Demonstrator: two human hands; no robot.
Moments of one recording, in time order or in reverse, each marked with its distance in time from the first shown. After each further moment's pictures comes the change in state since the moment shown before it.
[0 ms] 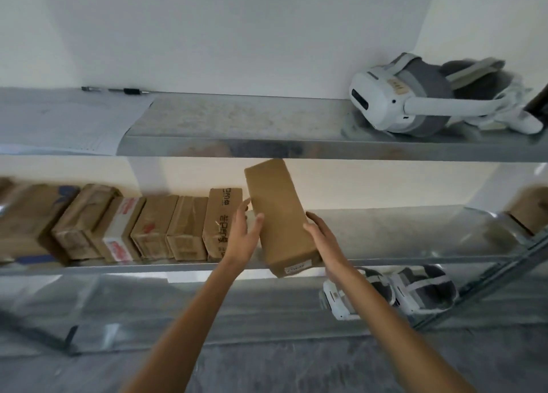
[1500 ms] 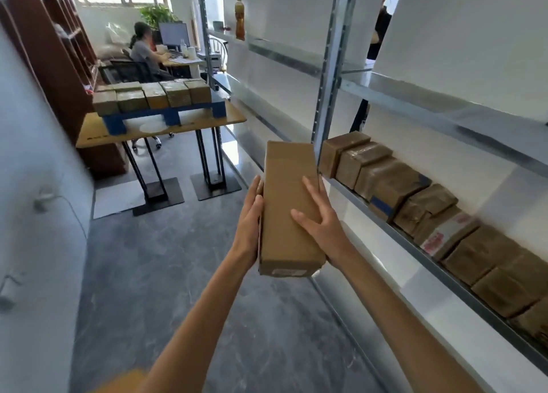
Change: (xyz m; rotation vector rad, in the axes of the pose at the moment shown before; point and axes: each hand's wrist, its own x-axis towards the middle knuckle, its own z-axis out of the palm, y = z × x) left_hand -0.441 -0.001 -0.382 -0.356 1.053 0.210; right_hand -0.333 -0.053 0.452 -0.145 -1.201 -0.665
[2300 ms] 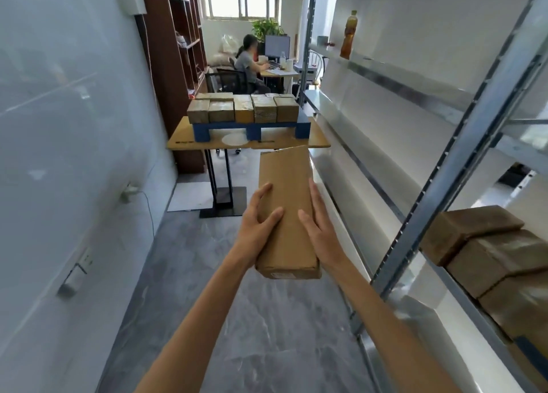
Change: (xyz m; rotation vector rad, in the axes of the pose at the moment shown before) left_hand 0.204 0.020 -0.150 0.402 0.305 0.065; right_hand 0.276 0.037 0.143 0.069 -0.301 -0.124
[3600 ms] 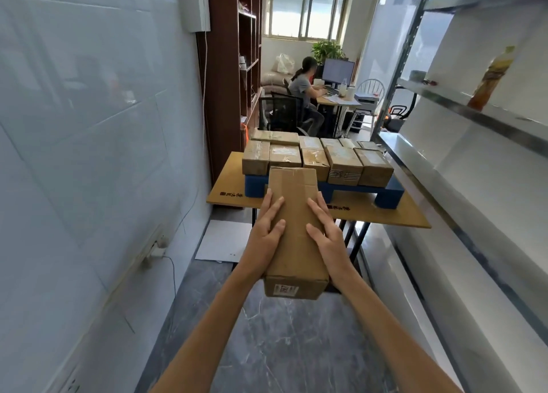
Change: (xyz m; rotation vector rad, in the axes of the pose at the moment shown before) left_hand 0.482 -0.115 -0.298 0.131 0.118 0.111; right_hand 0.539 0.074 0.239 0.107 -0.126 -0.050
